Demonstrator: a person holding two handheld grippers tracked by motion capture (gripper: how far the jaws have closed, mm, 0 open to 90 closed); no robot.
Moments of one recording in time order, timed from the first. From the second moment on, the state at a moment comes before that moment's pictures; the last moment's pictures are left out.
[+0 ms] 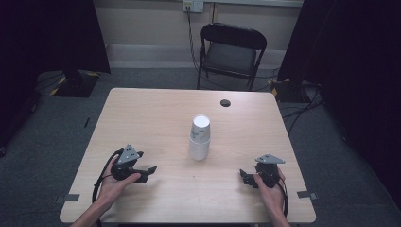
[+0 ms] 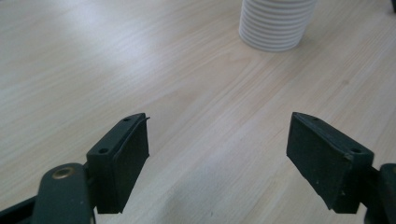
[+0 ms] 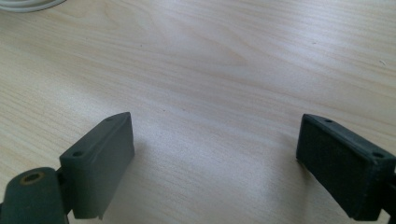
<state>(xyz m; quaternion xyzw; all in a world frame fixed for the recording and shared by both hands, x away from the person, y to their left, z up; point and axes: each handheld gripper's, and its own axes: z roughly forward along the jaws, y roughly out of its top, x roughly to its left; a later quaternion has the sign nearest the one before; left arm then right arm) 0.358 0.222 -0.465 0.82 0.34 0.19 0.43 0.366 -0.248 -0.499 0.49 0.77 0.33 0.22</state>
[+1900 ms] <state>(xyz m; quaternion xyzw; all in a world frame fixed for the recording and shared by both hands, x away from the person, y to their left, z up) 0.430 0.124 -0.374 0.78 0.24 0.17 0.55 0.366 -0.249 -0.500 0.49 0.77 0.33 0.22</state>
